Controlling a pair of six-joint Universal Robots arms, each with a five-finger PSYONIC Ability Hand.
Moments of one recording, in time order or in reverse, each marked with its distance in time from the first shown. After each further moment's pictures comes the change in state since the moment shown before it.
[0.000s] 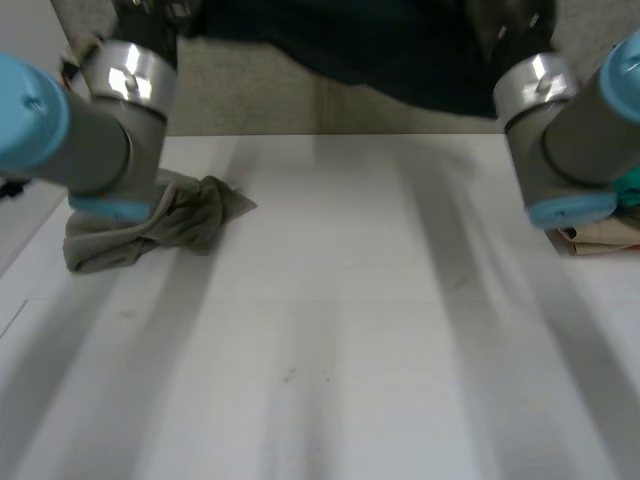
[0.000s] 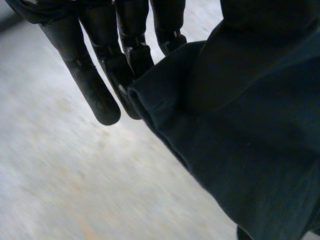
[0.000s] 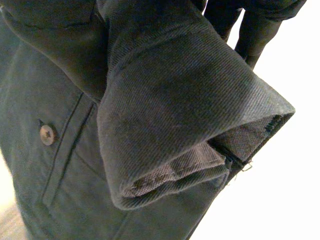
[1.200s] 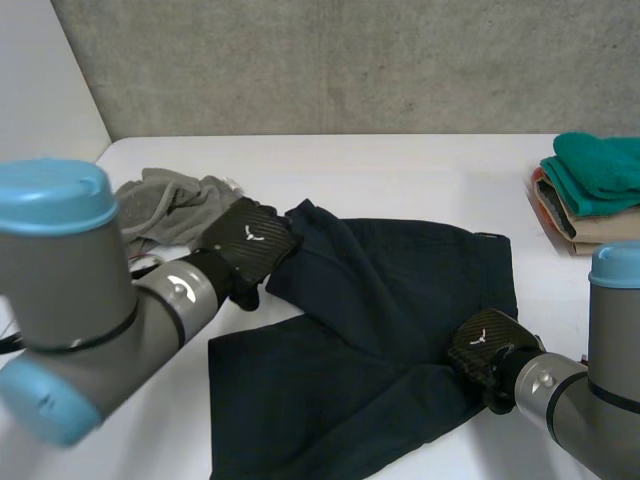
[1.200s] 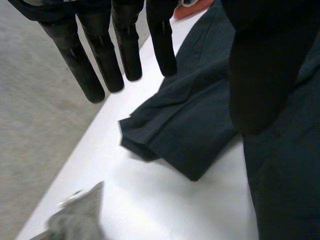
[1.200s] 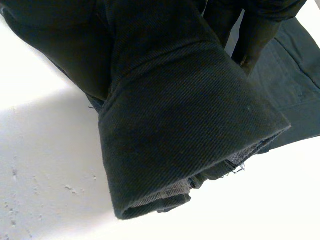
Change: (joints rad) left arm -0.130 0.186 -0.429 -0.790 0.048 0.194; right arm -0.014 -0.316 0.887 0.622 -0.031 -0.494; left_hand -0.642 -0.697 -0.695 -0.700 -0.674; right_hand 0.000 0.000 0.000 0.002 0.010
